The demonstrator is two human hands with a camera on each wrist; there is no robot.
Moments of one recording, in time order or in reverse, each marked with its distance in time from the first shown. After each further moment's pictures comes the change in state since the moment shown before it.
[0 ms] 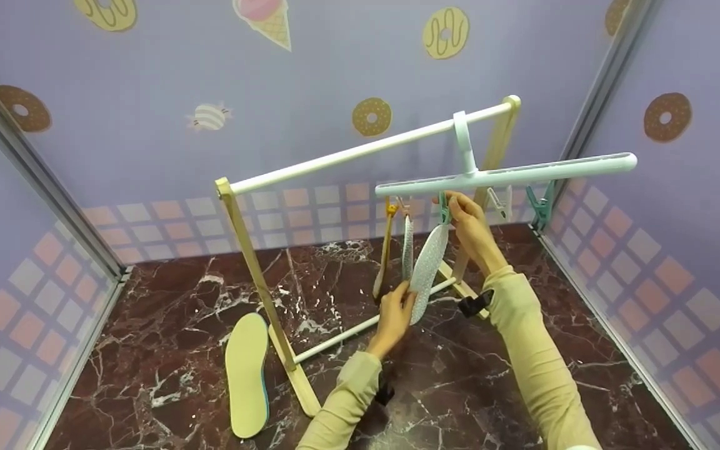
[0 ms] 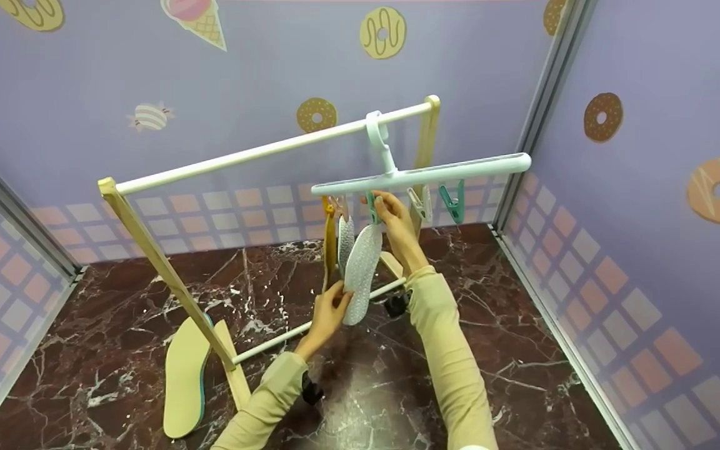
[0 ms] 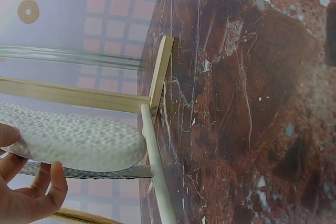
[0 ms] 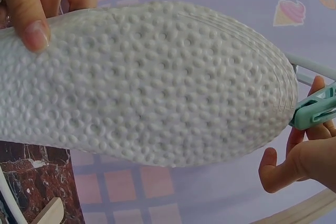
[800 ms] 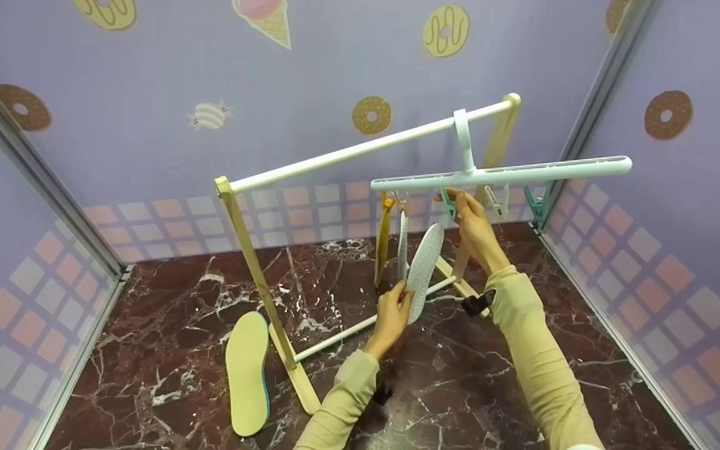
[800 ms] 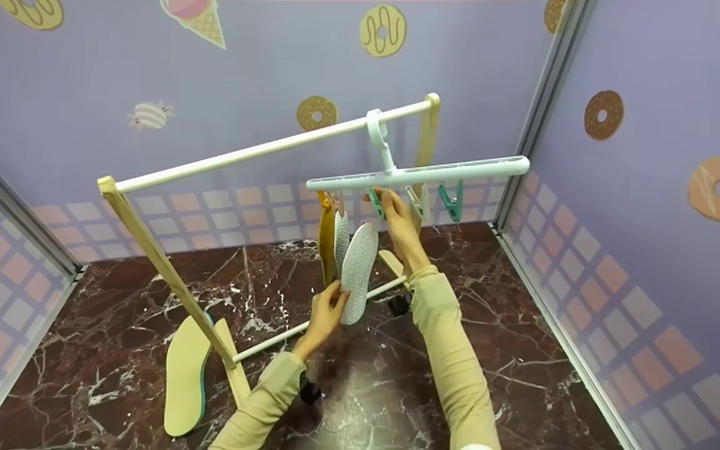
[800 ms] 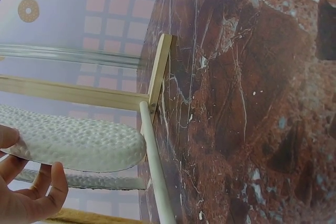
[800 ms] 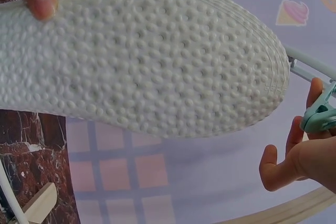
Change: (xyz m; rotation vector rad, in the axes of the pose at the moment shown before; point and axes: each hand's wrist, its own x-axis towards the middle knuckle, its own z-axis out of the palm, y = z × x) left_hand -0.002 -0.001 -0.004 0.029 0.008 -0.040; right_hand -0.002 -0.002 -0.002 -0.140 0.011 0.010
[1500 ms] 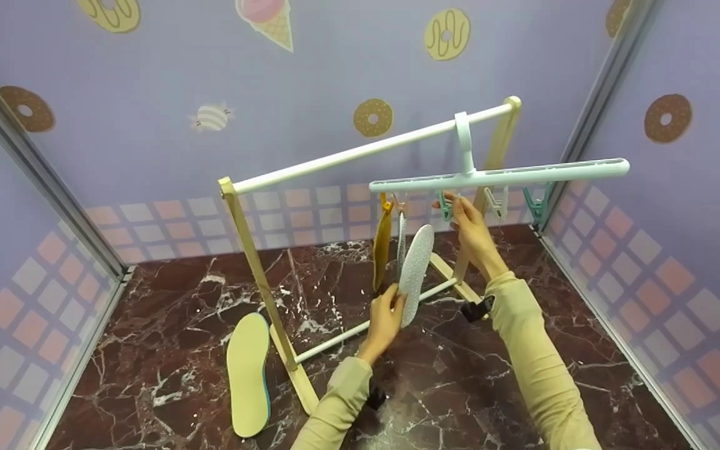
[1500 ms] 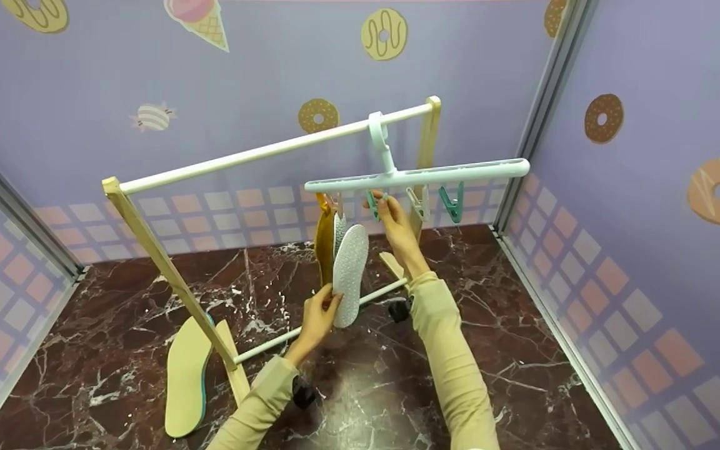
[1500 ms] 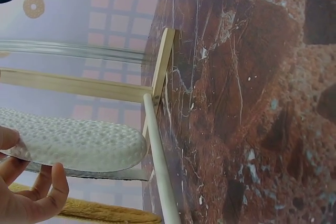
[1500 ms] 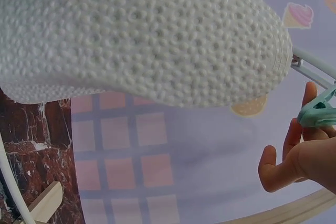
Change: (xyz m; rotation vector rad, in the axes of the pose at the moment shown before) left_hand -0.005 -0.003 -0.015 -0.007 0.032 0.018; right_hand -0.004 0.007 0.001 -0.085 -0.005 0.023
